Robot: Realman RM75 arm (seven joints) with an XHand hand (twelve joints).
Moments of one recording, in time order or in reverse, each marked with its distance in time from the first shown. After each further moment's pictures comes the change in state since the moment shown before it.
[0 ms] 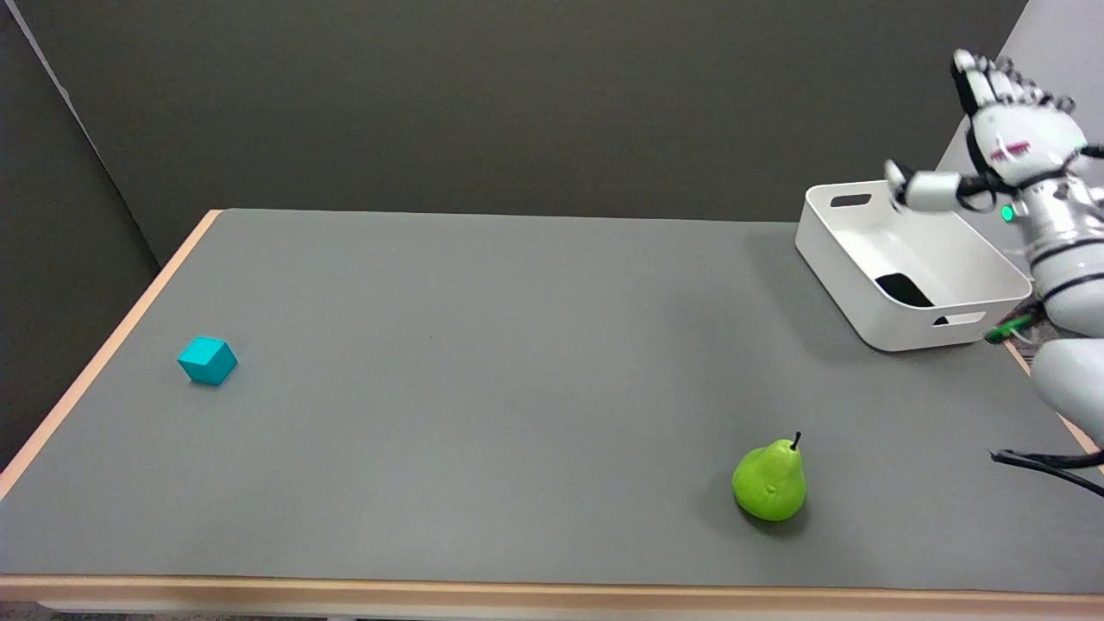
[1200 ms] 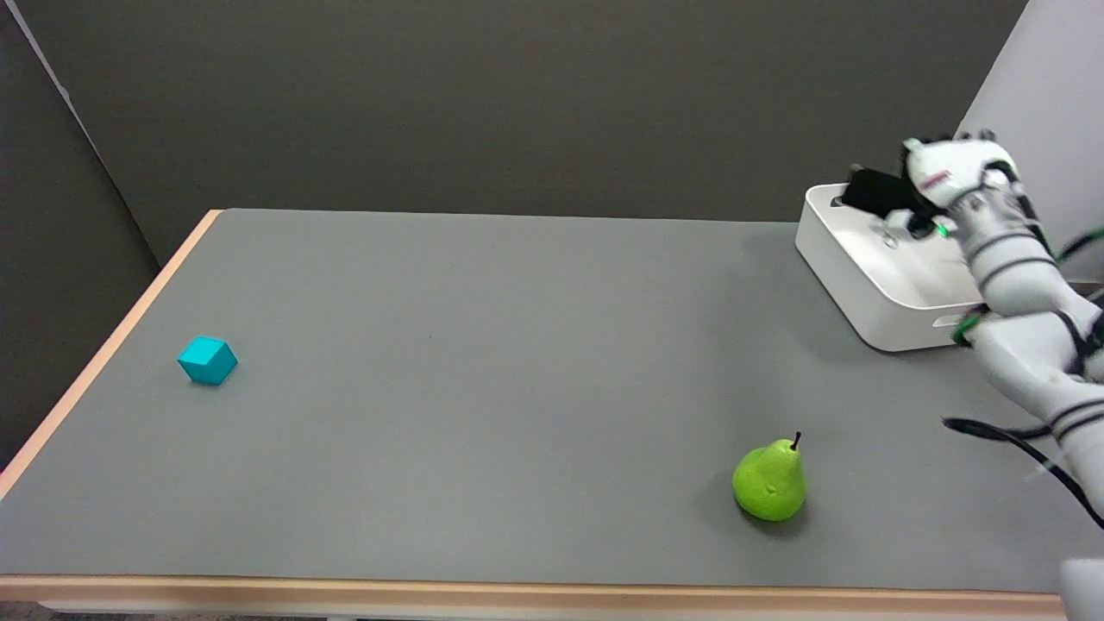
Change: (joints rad) arm 0.221 -0.084 -0.046 -0.137 -0.476 -0.231 0.008
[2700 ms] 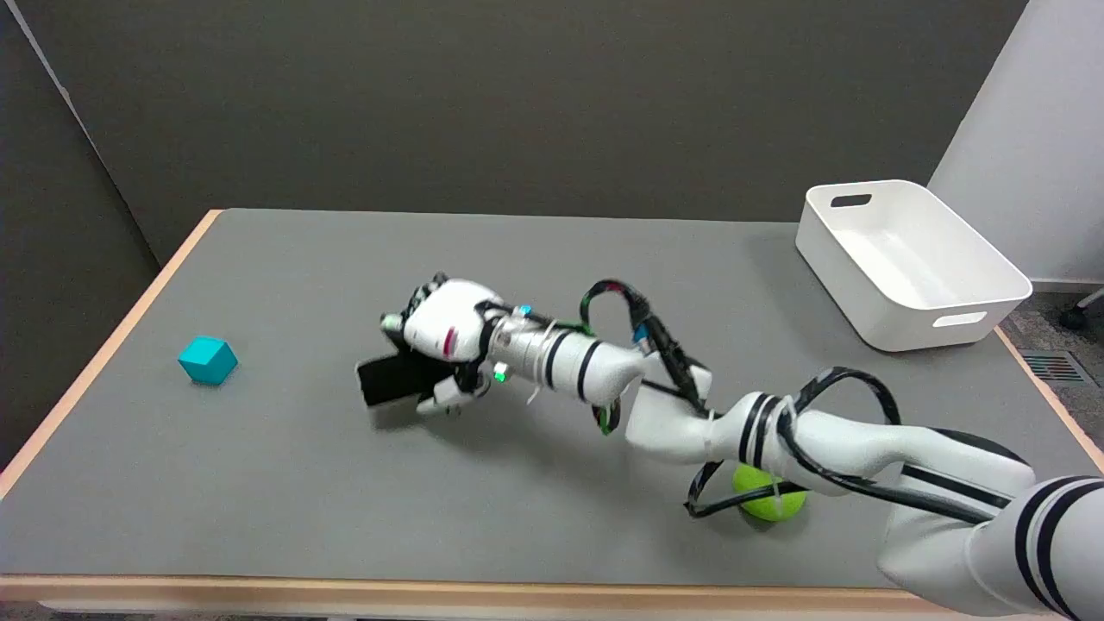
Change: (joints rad) arm 0.450 -0.370 -1.305 -0.092 -0.072 0.067 0.353
